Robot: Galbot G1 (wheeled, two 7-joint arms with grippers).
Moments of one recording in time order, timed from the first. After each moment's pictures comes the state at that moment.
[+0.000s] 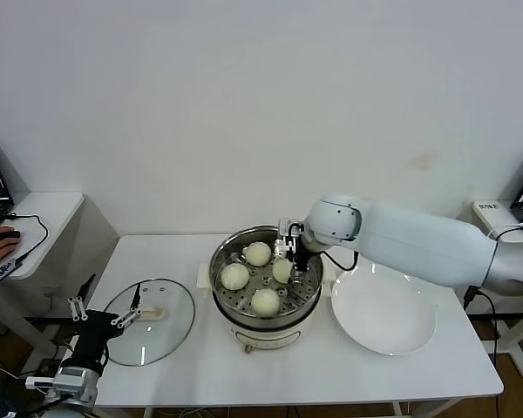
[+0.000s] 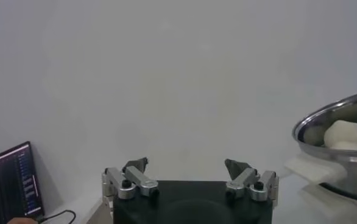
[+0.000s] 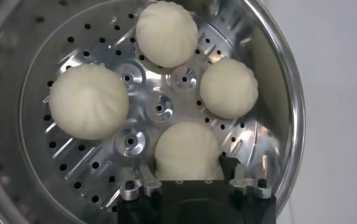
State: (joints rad) left arm 1.62 -1.21 -0.73 -2.14 0.01 0.03 -0.04; right arm 0.38 0.97 -1.16 1.48 0.45 -0.73 -0.72
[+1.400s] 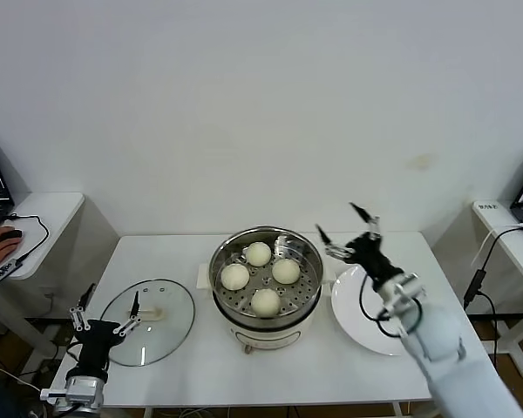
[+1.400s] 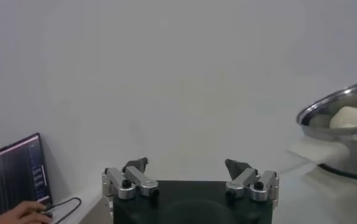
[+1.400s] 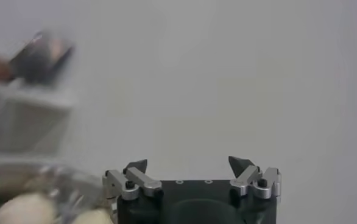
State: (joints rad) left arm 1.61 -1.23 -0.70 -2.03 0.14 -0.09 -0.12; right arm -1.12 1.04 0.42 1.91 0.27 0.10 -0.11
